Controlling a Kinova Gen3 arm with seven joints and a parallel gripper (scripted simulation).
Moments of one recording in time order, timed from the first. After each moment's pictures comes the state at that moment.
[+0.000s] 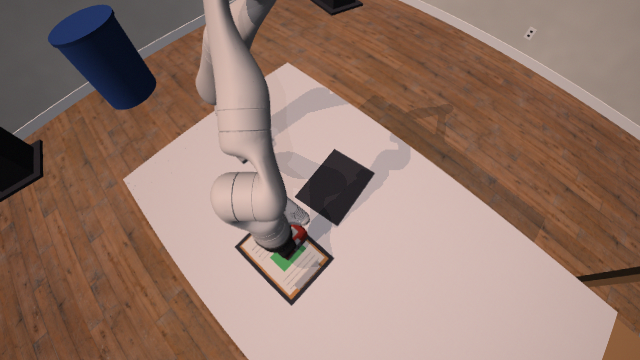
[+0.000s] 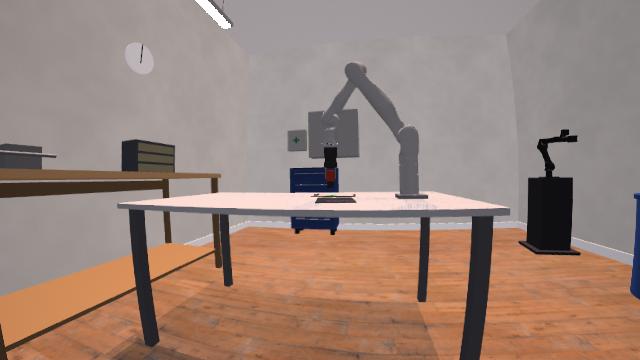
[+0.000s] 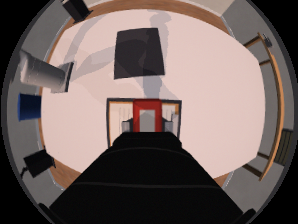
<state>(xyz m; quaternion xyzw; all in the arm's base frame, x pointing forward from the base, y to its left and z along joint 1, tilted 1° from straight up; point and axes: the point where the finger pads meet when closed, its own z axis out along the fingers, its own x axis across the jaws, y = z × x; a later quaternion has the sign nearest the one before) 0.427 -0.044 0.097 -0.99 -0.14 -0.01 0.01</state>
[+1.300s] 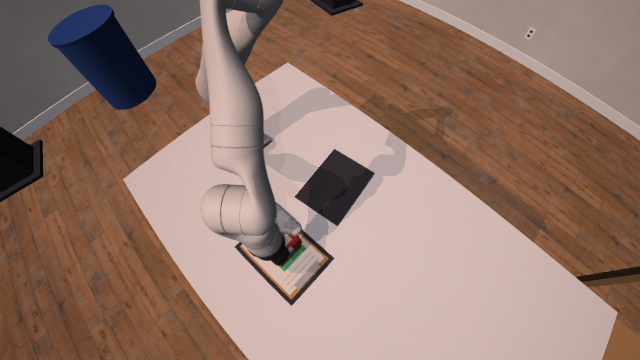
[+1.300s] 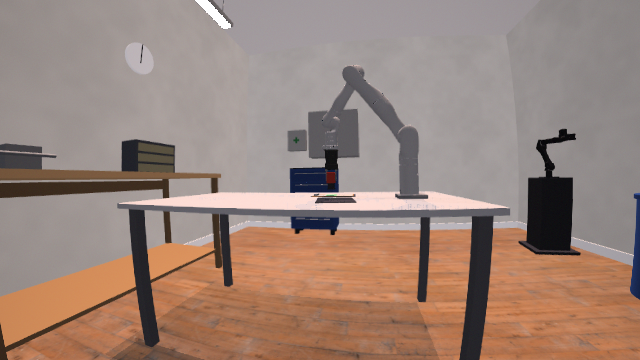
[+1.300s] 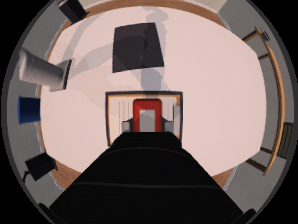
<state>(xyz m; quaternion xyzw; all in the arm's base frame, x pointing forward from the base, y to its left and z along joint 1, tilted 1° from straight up) 0.431 -0.067 0.086 -0.99 -0.12 -0.01 0.01</state>
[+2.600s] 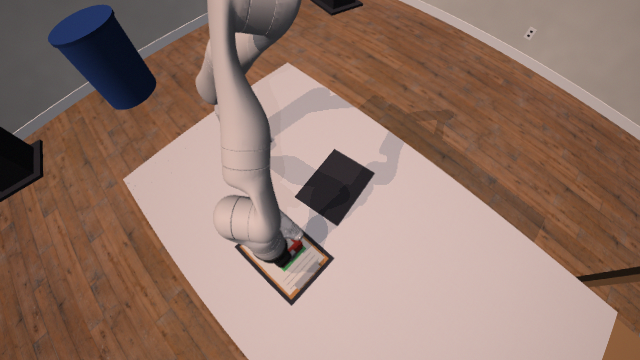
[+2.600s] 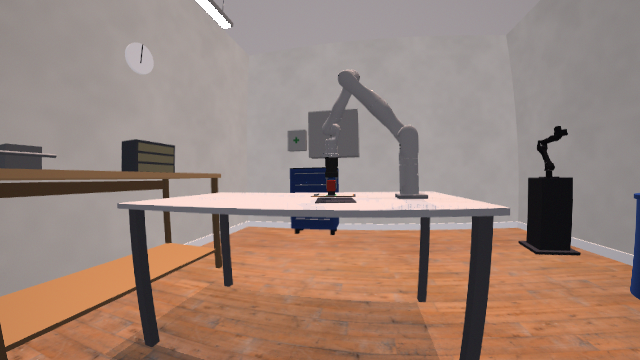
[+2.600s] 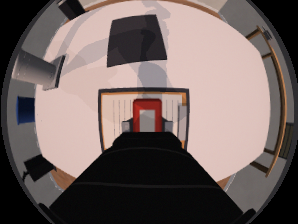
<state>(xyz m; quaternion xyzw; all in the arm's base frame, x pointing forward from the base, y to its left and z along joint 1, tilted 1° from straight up) 0.431 -0.066 0.042 -0.99 -0.12 -0.01 0.01</state>
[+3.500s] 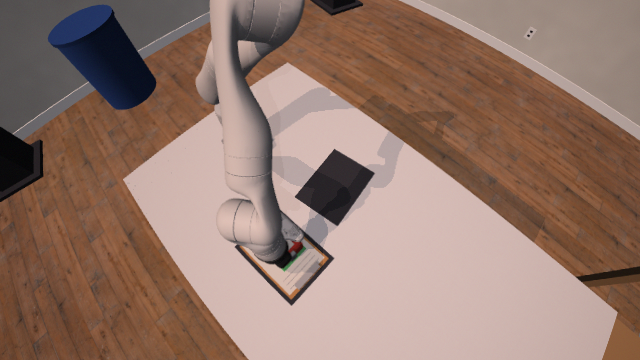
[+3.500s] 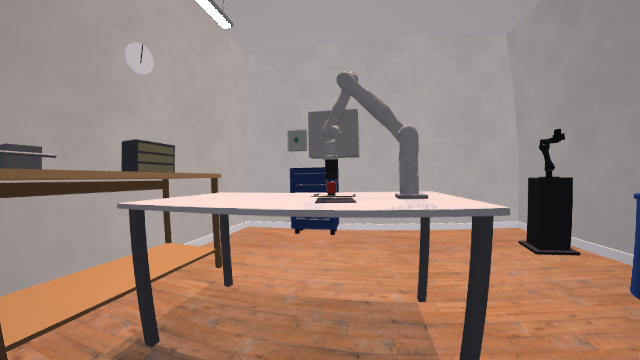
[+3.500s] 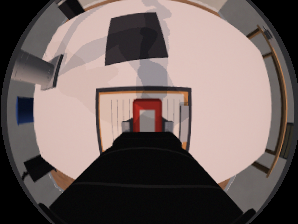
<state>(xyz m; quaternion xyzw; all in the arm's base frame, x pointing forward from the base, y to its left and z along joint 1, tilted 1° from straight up) 0.431 -0.066 0.029 -0.99 -0.12 0.00 0.01</state>
